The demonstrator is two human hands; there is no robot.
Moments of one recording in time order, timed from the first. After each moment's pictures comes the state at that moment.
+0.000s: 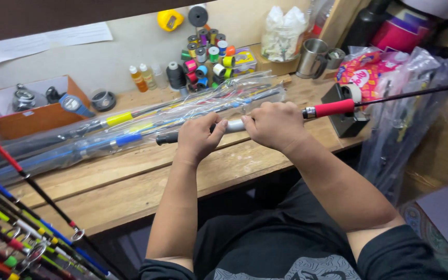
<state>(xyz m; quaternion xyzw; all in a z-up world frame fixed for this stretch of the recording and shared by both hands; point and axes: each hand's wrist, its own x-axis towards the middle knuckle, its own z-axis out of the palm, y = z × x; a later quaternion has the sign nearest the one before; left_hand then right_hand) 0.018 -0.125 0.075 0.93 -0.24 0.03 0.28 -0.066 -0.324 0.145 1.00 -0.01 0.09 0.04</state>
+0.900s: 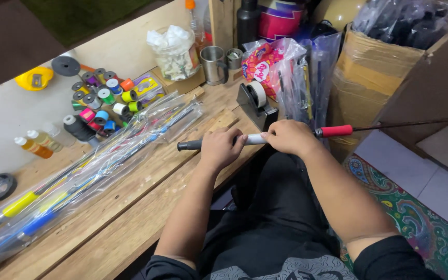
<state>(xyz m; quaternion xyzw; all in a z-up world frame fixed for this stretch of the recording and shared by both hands) -0.024 -0.363 0.044 0.84 -0.49 -0.05 0.24 -0.158 -0.538 0.092 0.94 -0.29 -0.09 -0.14</state>
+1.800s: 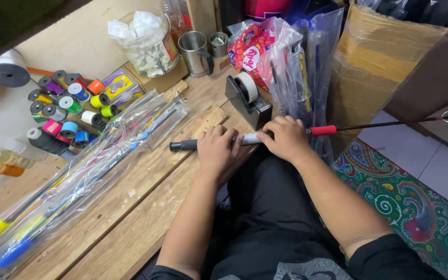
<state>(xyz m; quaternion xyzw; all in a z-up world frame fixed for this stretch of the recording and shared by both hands) -0.015 -0.399 -0.025 0.81 -0.49 0.18 0.25 -0.162 -0.570 -0.010 0.95 -0.26 0.15 -0.09</state>
